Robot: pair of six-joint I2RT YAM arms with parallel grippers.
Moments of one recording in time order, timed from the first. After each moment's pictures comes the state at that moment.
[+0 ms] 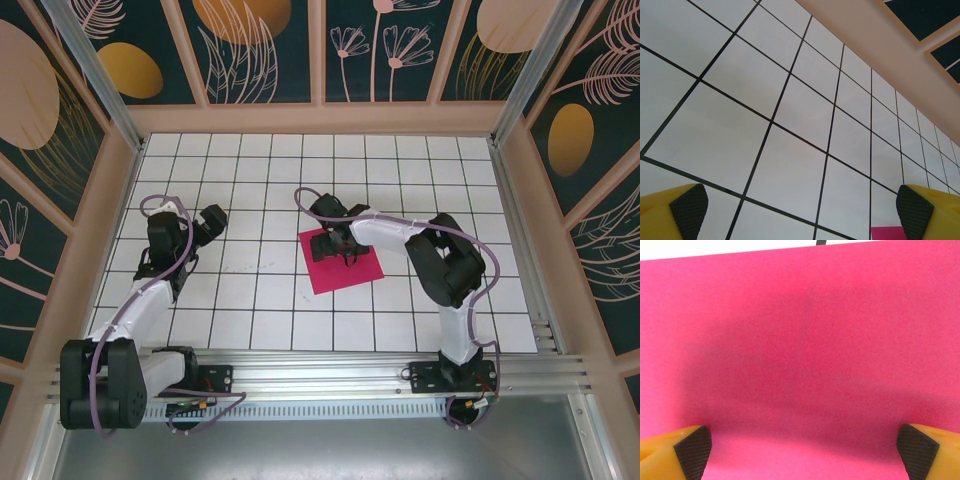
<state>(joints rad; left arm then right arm) 0.00 1.13 0.50 0.15 0.16 -0.66 0.75 1.99 1.31 -0.61 0.13 0.50</state>
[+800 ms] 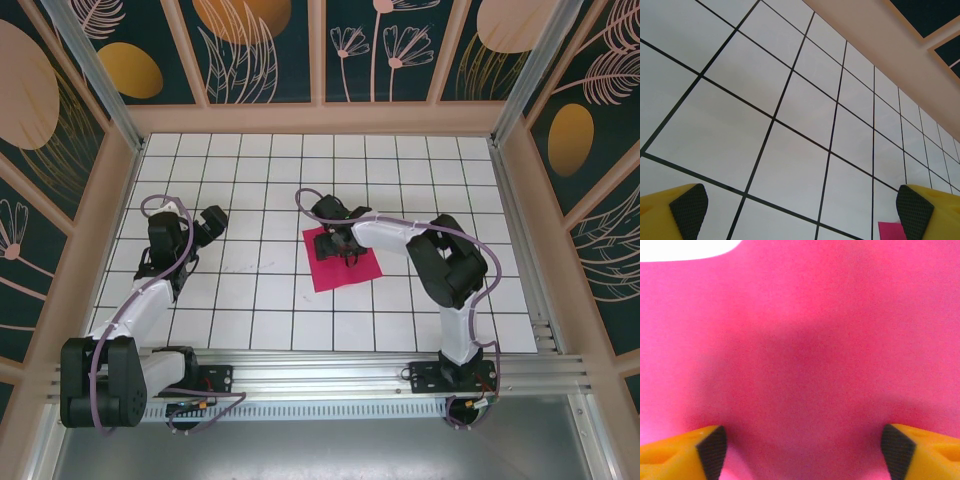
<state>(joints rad) 0.00 1.14 0.50 0.14 0.16 -0.66 0.74 1.97 1.28 -0.55 0.14 0.50</state>
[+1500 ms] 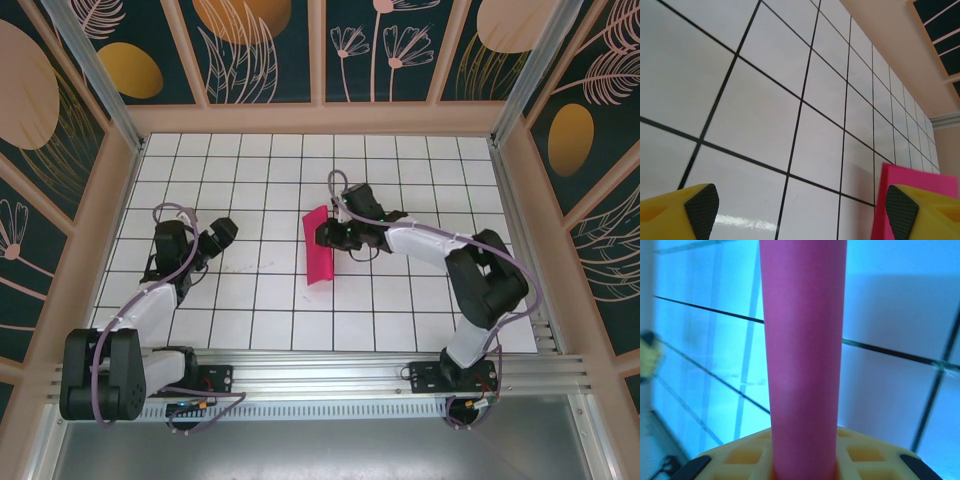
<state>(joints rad) -0.04 1.17 0.42 0.21 0.36 -0.77 0.62 1.71 1.04 -0.15 -0.44 0.68</state>
